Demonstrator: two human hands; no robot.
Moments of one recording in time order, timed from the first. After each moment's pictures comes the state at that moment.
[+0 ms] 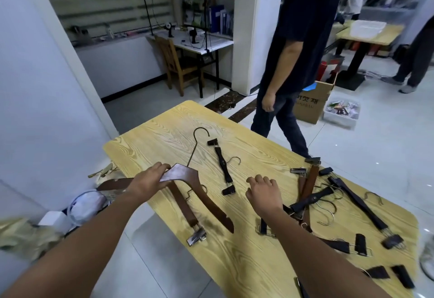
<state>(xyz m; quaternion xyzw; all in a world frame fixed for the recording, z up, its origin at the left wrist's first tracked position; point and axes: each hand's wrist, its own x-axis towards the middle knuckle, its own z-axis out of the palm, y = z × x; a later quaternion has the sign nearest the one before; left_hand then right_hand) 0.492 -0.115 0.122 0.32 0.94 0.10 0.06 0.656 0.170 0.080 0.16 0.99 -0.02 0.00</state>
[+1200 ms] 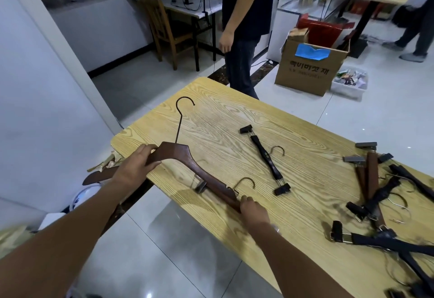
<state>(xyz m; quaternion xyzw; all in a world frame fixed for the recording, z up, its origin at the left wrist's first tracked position) 0.301 -0.232 0.080 0.30 0.93 0.22 0.06 0.517 0.001 -0.019 0.23 0.95 -0.09 0.20</state>
